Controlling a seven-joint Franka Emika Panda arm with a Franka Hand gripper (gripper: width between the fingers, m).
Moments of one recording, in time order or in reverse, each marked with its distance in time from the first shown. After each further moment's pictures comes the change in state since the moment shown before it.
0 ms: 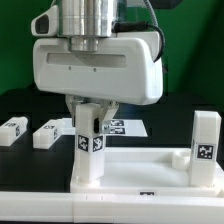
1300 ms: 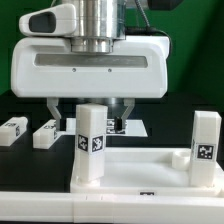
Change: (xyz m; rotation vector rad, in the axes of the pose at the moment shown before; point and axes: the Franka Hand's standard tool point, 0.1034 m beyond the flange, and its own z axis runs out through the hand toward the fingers) arm -0.002 0.003 0.001 0.007 0.008 -0.934
